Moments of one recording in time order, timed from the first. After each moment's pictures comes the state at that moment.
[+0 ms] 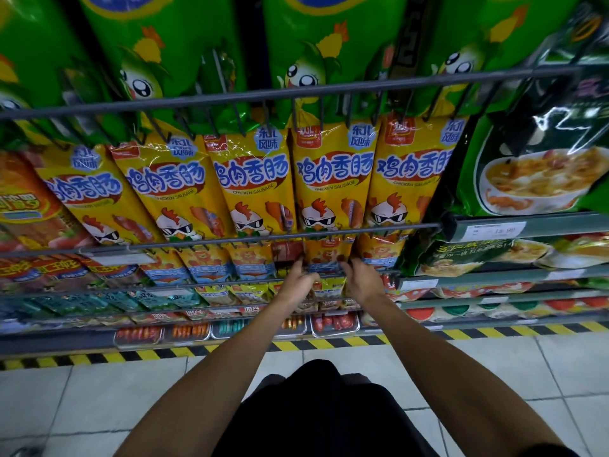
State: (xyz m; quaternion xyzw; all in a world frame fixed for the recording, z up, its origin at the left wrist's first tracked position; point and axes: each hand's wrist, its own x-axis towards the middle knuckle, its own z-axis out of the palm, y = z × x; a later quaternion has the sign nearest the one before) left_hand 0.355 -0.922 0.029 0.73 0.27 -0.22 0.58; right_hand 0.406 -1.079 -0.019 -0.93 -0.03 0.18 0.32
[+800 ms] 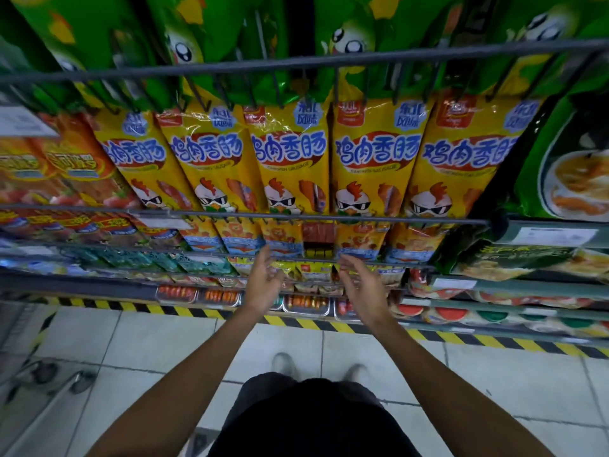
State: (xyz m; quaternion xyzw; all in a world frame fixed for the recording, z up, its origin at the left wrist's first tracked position) left_hand 0.280 -0.836 0.017 0.75 0.33 -0.03 0.57; right_hand 0.345 -1.052 -0.029 -0.82 -0.13 0.15 0.54
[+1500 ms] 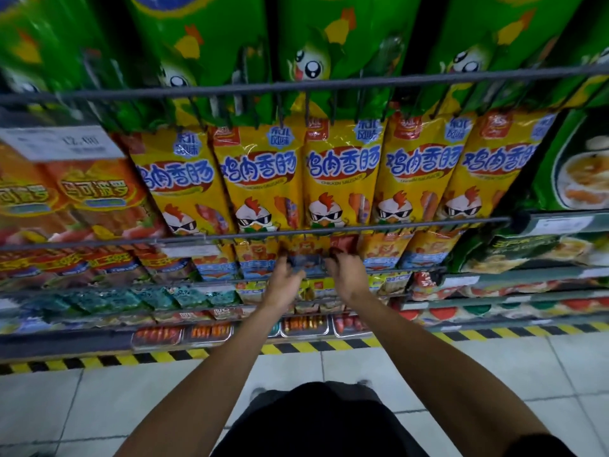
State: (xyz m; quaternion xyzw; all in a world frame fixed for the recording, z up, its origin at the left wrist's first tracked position) left_hand 0.310 -0.782 0.025 0.73 0.30 -0.14 0.59; right_hand 0.365 -0.928 -0.001 -0.93 -0.07 0.13 0.34
